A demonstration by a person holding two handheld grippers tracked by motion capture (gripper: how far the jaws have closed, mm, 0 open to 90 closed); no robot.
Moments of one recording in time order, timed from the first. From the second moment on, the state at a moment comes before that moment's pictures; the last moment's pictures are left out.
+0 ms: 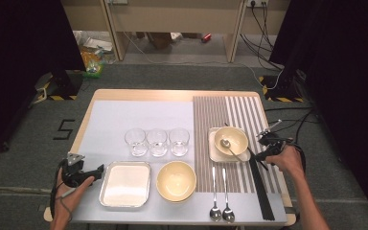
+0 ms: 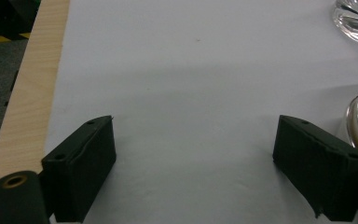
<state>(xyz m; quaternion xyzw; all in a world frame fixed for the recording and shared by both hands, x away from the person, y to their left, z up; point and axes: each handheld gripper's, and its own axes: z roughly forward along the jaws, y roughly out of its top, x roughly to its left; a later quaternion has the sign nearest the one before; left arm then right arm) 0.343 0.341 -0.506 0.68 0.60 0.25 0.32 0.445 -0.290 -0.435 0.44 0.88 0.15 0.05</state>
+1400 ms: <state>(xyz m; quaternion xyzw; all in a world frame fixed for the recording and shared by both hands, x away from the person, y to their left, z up) 0.343 0.341 -0.506 0.68 0.60 0.25 0.32 0.448 -0.279 -0.414 0.45 0.87 0.19 0.08</state>
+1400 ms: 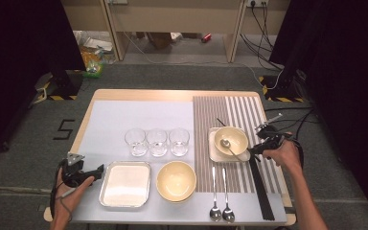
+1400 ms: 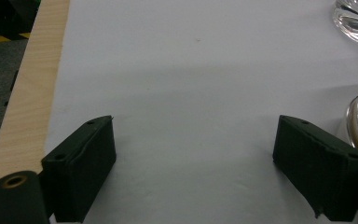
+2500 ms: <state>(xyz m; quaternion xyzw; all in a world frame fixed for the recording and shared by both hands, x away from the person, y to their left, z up) 0.343 0.341 -0.506 0.68 0.60 0.25 0.32 0.365 -0.317 -0.416 0.47 0.84 0.24 0.10</state>
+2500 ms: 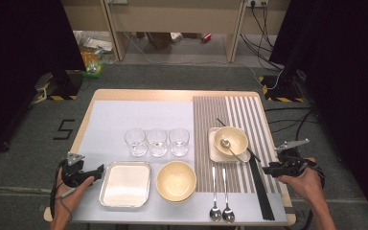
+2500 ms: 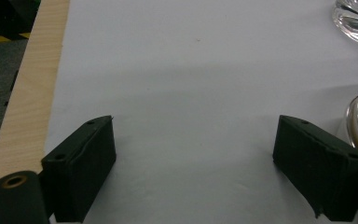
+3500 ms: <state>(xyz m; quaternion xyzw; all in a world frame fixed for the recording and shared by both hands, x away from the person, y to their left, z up) 0.342 0.341 -0.506 0.69 0.60 0.25 0.32 0.329 -0.314 -0.449 0.47 0.86 0.20 0.08</state>
